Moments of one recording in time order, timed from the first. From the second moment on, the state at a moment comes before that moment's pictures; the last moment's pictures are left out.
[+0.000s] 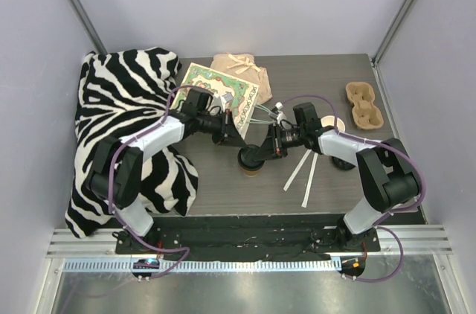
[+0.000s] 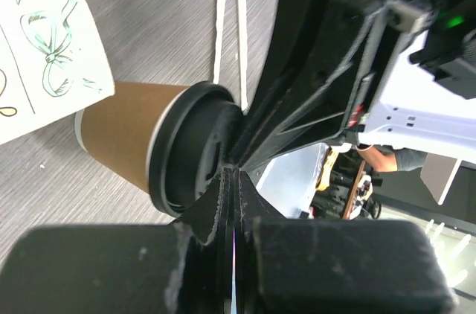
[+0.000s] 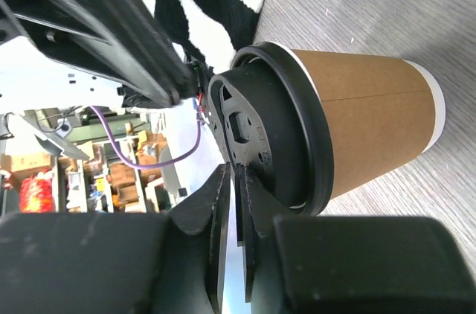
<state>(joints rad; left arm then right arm) -0.46 1.69 1.11 -0.24 0.88 -0.63 0.38 1.61 0.82 -0.01 -1.03 0.62</state>
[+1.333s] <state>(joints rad) -0.25 1.56 1.06 -0.17 0.88 -0.73 0.46 1.79 0.86 0.41 -1.05 1.00</state>
